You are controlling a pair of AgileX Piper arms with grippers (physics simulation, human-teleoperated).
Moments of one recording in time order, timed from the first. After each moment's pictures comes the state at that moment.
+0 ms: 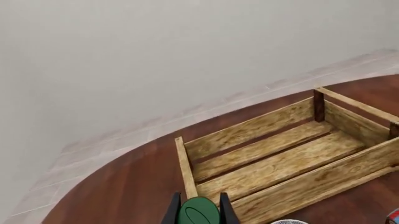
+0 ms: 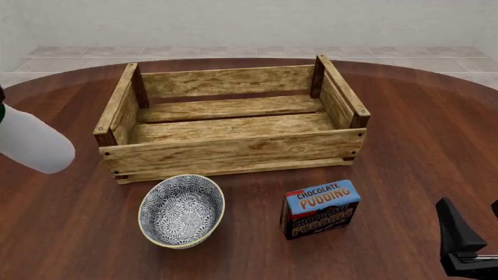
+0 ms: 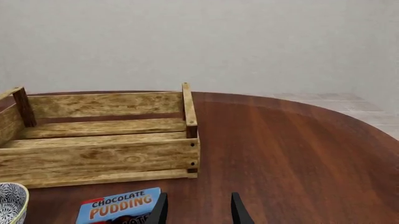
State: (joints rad) left arm -0.13 0.44 -0.70 0.30 0.28; right arm 0.00 0.03 0.00 0.00 -0.01
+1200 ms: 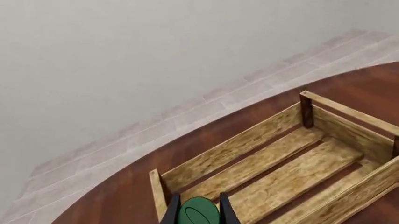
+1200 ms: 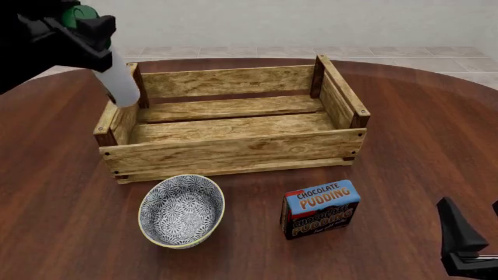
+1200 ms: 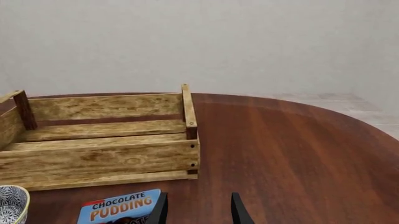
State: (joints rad) left arm -0.24 1.07 -1.00 0.04 0.34; right arm 0.00 0.02 -0.01 0.00 0.00
